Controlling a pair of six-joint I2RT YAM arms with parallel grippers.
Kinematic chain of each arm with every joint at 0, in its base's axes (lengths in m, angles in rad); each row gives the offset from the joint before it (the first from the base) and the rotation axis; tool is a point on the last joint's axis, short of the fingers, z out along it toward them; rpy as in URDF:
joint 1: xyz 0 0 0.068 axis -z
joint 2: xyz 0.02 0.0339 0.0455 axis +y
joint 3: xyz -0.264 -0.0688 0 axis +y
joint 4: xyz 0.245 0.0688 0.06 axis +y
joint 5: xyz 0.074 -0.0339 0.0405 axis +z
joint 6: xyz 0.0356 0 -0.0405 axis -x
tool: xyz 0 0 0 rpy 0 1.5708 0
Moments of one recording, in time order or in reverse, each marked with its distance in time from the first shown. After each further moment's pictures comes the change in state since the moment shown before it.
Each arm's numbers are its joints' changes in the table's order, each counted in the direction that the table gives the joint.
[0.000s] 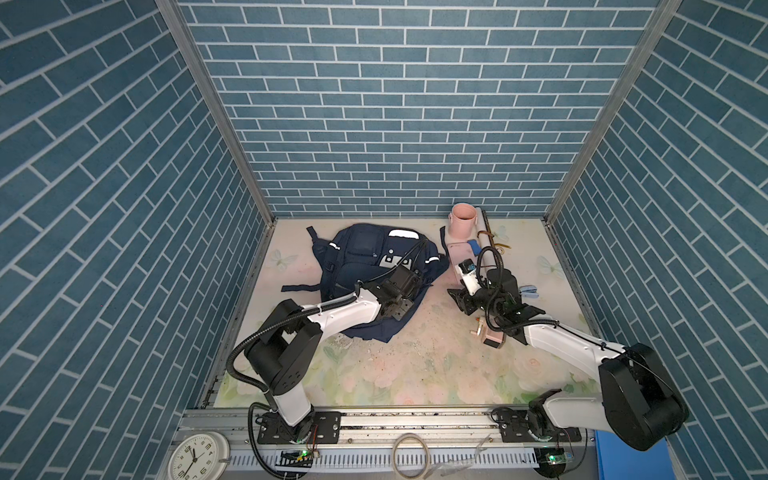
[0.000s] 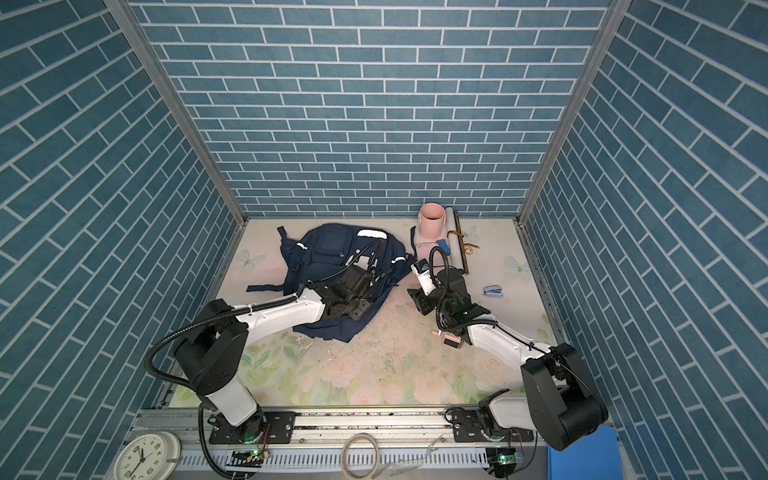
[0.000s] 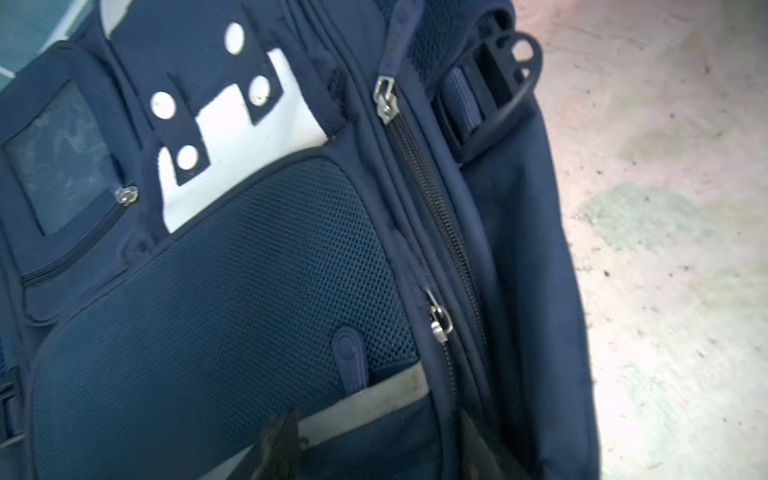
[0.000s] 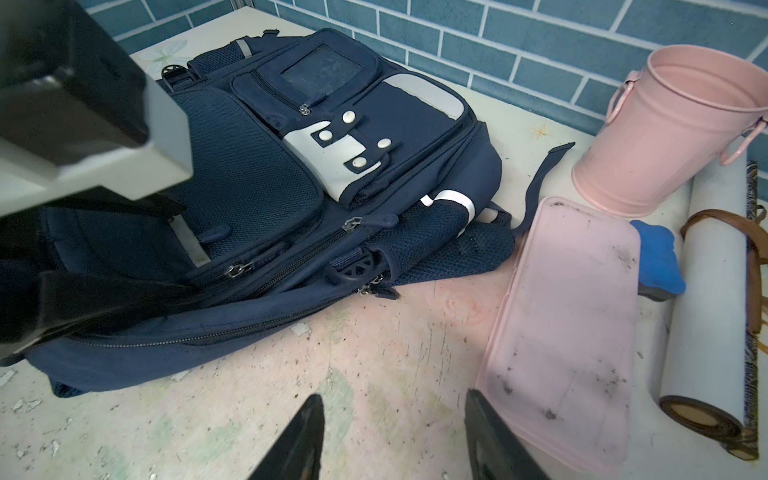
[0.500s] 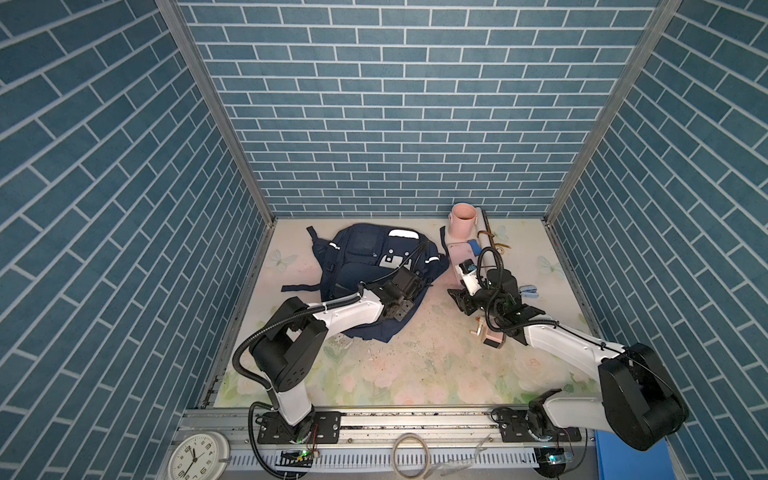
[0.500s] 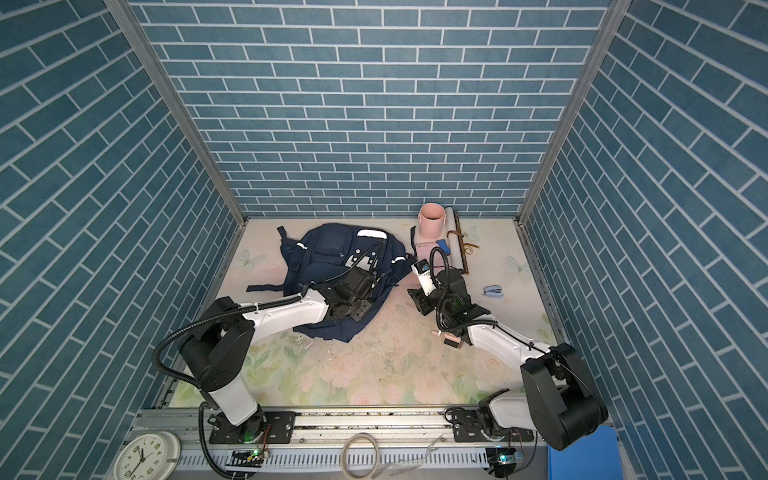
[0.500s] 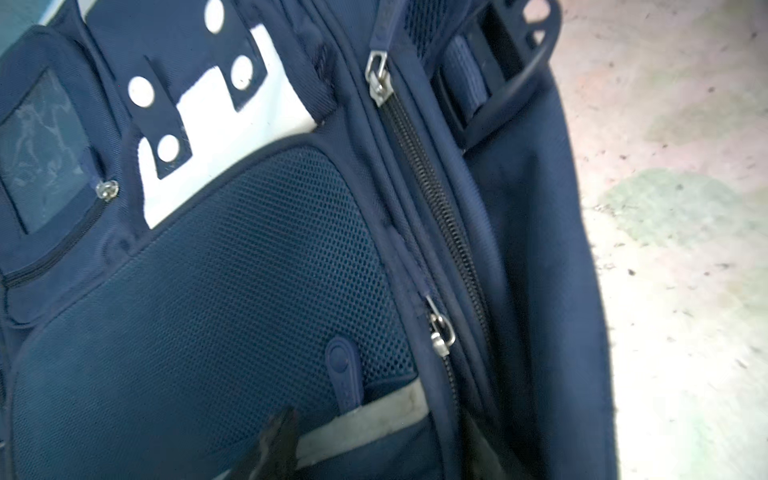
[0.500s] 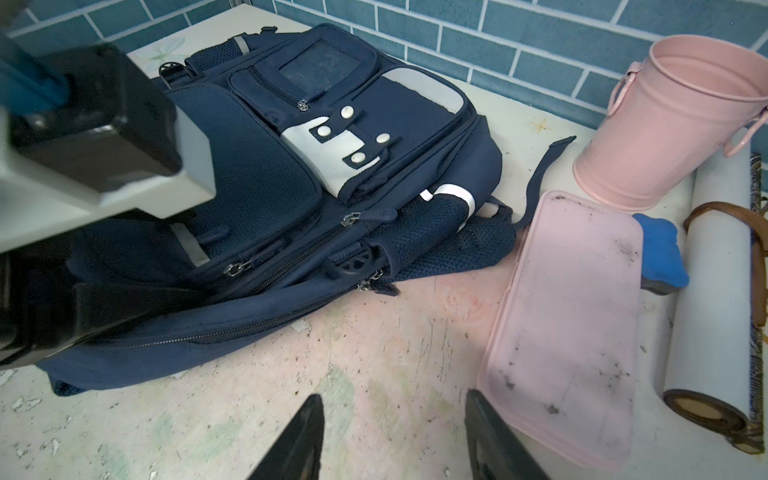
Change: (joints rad) left arm 0.003 0.052 0.001 -0.013 0.010 -0.014; right arm 0.000 0.000 0.015 -0.006 0.002 -0.008
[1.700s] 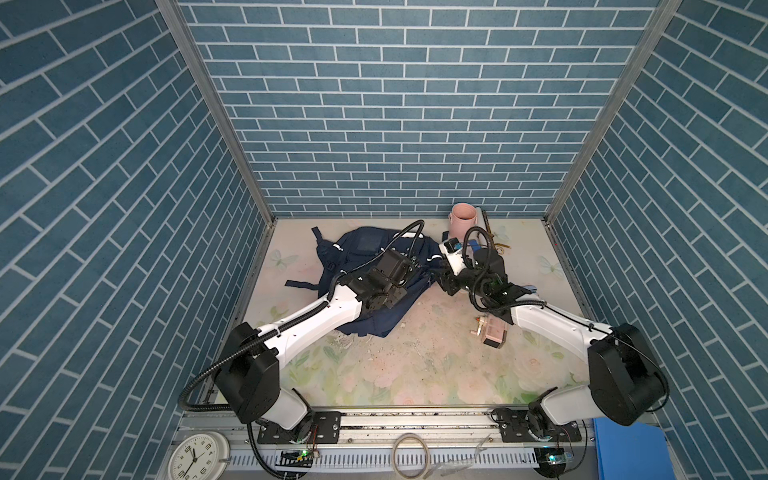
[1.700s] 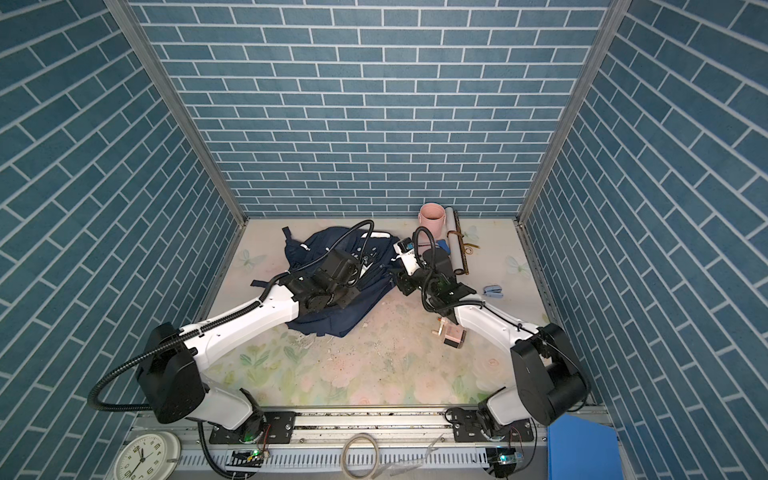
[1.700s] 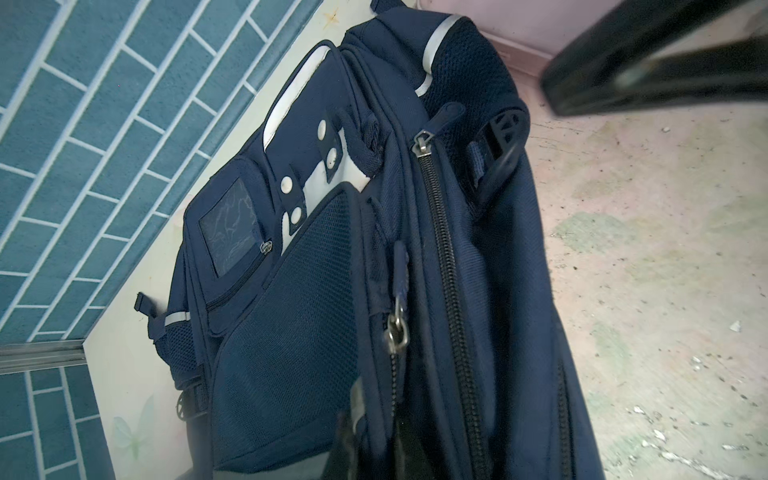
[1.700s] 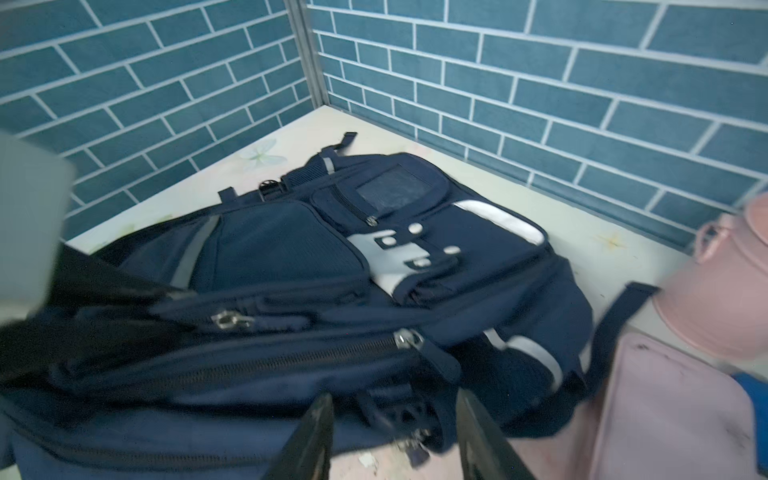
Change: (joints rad) left arm -0.019 -0.254 -0.117 0.207 -0.008 -0.167; right arm -0.111 0.211 -0.328 -0.024 0.100 -0.071
